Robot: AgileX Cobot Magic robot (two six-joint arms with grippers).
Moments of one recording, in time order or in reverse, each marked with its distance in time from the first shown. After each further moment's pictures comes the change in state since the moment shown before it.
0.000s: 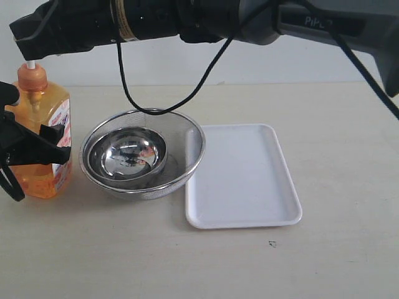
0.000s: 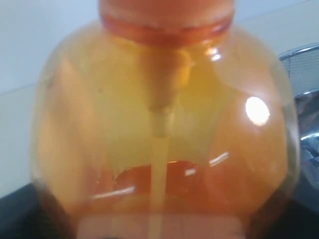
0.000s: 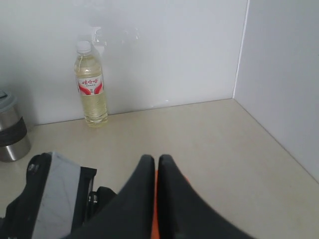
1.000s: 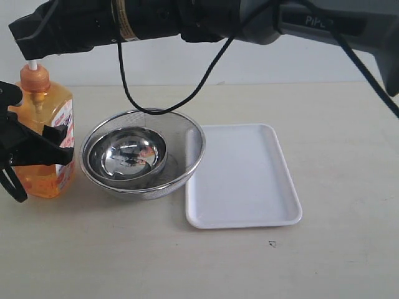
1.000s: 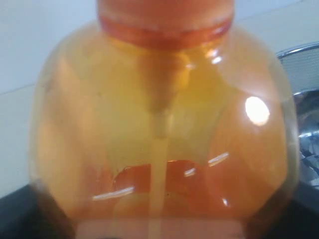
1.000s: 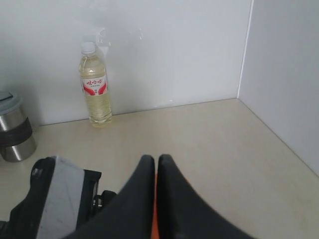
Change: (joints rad) left arm -0.021 0.000 0.000 -0.007 0.002 0.000; right arm -0.002 0.000 0.002 0.000 -0.019 0.009
